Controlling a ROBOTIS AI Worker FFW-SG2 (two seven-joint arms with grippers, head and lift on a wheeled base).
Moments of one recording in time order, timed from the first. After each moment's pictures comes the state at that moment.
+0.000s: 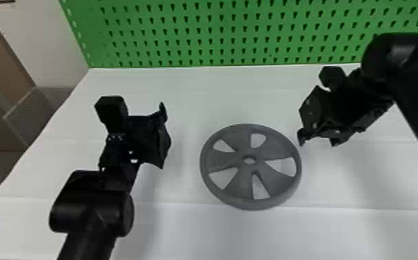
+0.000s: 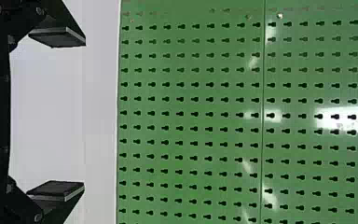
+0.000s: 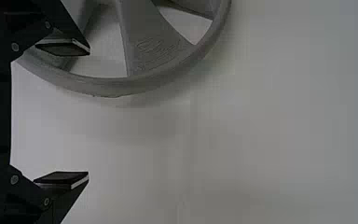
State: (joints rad) left arm -0.06 0.09 -0.02 -1.59 0.11 0.09 0.02; right arm -0.90 -0.15 0.23 -0.95 -0.39 1.57 0.02
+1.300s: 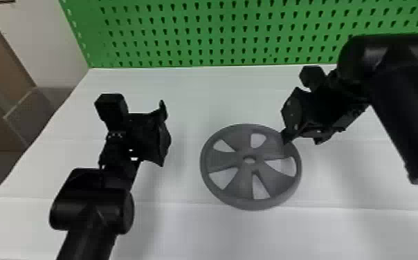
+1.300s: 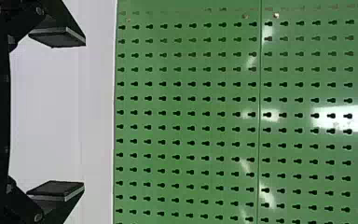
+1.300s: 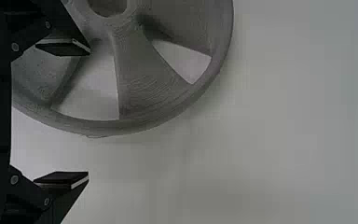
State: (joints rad) left arm -0.07 0.09 -0.02 -1.58 0.11 0.09 0.02; right arm -0.89 -0.07 0.23 -0.98 -0.34 1.57 0.02
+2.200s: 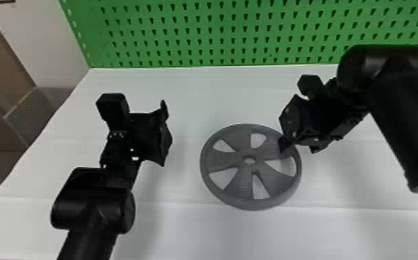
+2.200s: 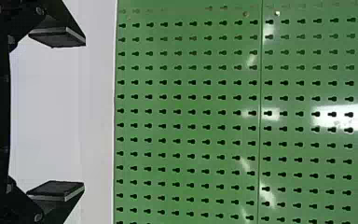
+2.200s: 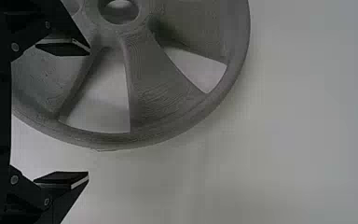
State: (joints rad) left arm -0.07 0.09 -0.03 -1.58 0.11 0.09 0.02; right arm -0.86 -0.07 0.22 -0.97 -0.37 1.57 0.02
